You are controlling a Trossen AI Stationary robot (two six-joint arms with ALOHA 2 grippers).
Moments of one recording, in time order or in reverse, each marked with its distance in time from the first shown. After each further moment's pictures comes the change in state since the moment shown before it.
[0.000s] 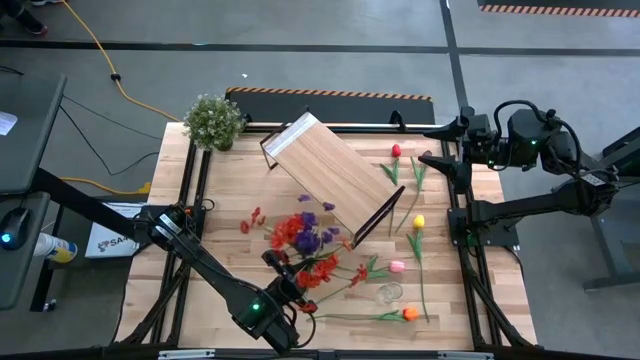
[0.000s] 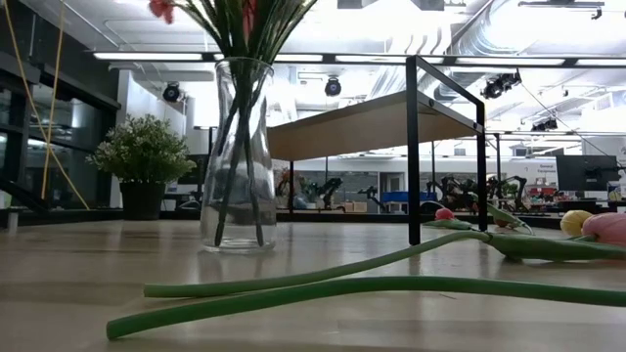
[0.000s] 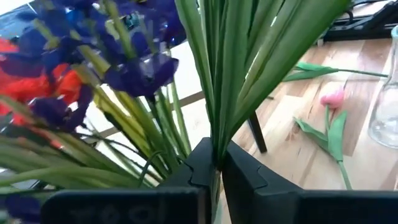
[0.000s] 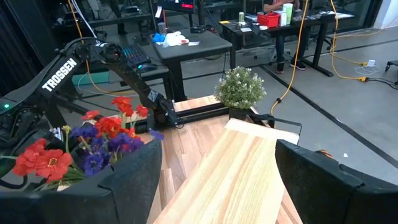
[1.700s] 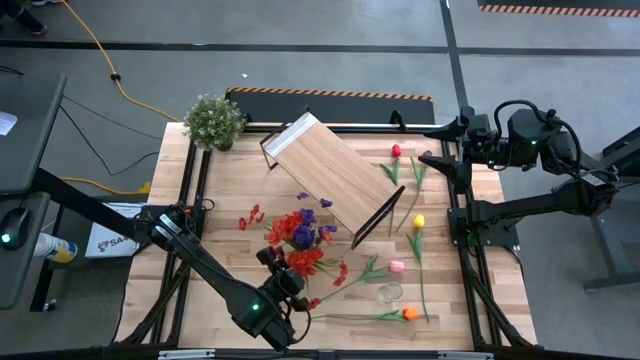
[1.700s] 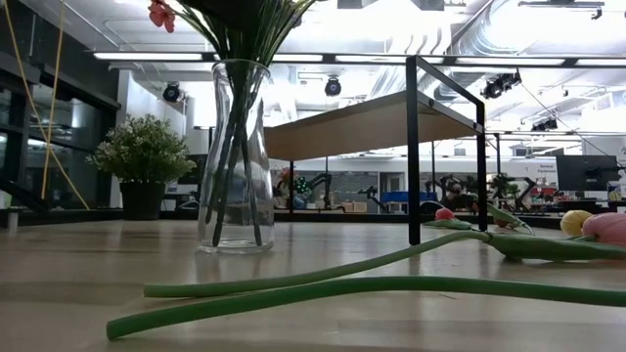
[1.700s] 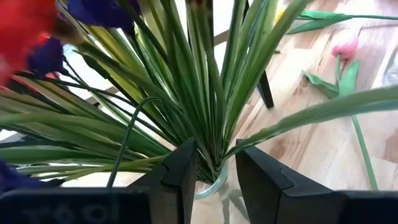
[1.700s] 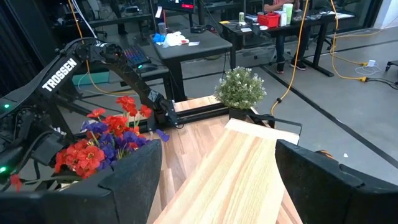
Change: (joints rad) left arm -0.001 0.000 0.001 -0.155 0.156 -0.106; right arm 0.000 0.000 0.000 0.000 0.000 0.000
